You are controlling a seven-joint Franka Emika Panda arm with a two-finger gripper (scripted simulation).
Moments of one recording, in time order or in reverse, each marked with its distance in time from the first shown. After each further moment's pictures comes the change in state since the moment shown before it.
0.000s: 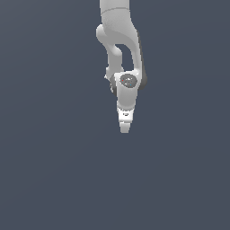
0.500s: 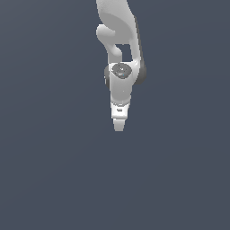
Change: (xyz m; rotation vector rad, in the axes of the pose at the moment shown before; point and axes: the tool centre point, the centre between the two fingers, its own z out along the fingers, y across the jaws) arm -0.028 0.024 -0.056 0.000 0.001 -0.001
